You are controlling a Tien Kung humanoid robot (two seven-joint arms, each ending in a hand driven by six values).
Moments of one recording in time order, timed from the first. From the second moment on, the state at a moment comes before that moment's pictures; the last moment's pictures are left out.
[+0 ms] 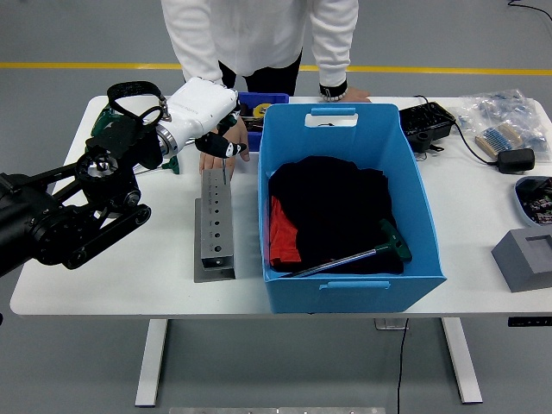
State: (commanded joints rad) left arm -0.92 0.34 -0.52 -1.11 2.01 0.17 0.15; right arm 0.05 -0.19 0.51 0.18 -0.03 -0.18 0.01
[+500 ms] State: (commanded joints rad) left arm -0.92 0.36 -0.64 -1.32 2.01 0.18 0.16; right arm 0.05 -0.19 0.54 0.18 -0.06 -0.18 0.00
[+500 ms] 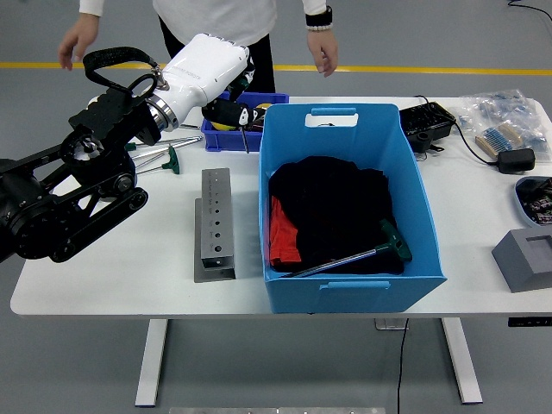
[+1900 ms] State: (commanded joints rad) left arm -0.93 0.12 -0.36 -1.14 1.70 0.16 0.16; right arm 0.08 -0.21 0.57 0.18 -0.10 -0.17 0.00
